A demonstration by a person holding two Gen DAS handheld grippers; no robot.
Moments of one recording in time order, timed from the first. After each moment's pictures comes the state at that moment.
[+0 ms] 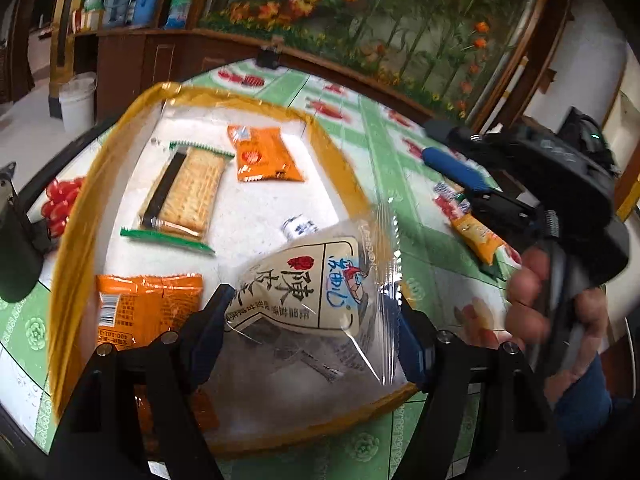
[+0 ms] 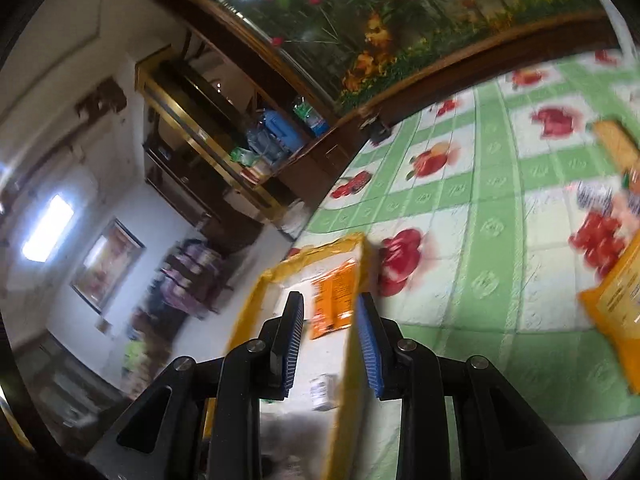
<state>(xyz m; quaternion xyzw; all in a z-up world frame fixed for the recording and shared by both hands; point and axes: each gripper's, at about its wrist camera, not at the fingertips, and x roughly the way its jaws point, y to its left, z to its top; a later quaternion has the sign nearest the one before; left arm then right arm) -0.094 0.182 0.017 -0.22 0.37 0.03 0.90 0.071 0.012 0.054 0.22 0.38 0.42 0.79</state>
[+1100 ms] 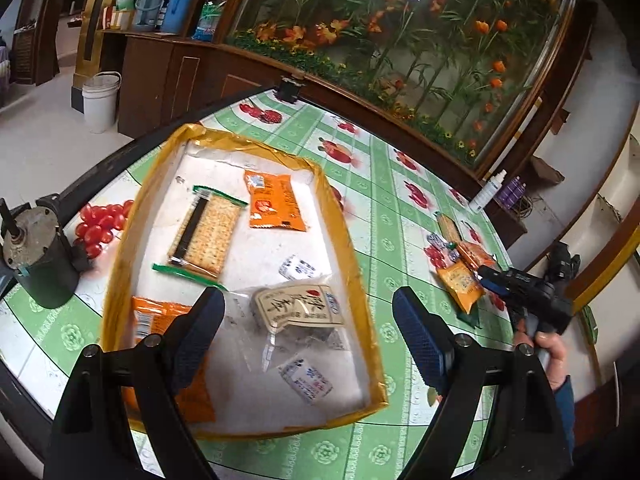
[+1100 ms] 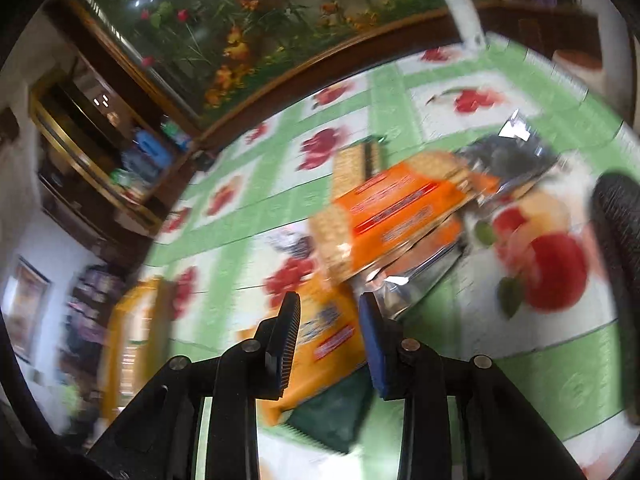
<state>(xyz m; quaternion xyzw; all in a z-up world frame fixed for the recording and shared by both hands) -0.106 0.187 0.060 -0.25 0.33 0.06 0.91 0.150 -0.162 0.029 0.16 0.44 0.20 0.86</state>
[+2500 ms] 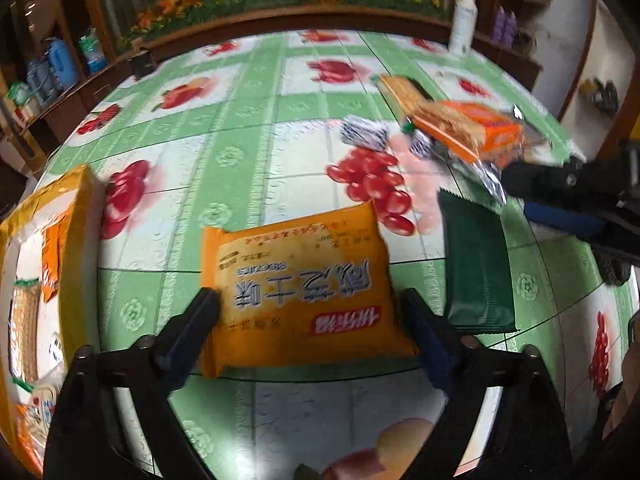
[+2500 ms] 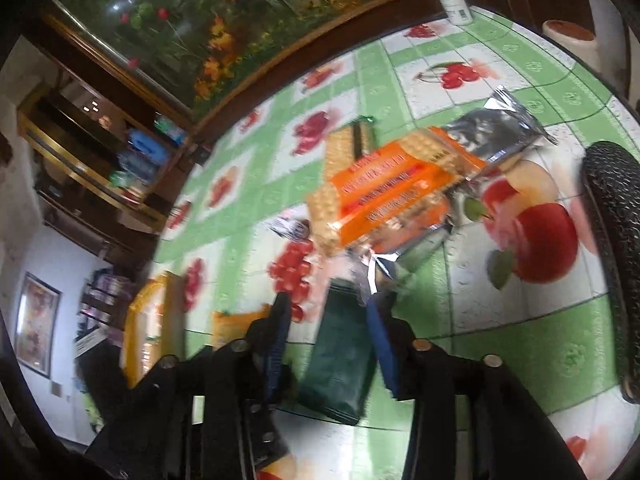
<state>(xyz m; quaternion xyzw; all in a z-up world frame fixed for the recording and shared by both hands) 0.061 0.002 0.009 -0.01 0.46 0.03 0.89 0.139 -0.182 0.037 0.19 0.49 0.20 0.82</state>
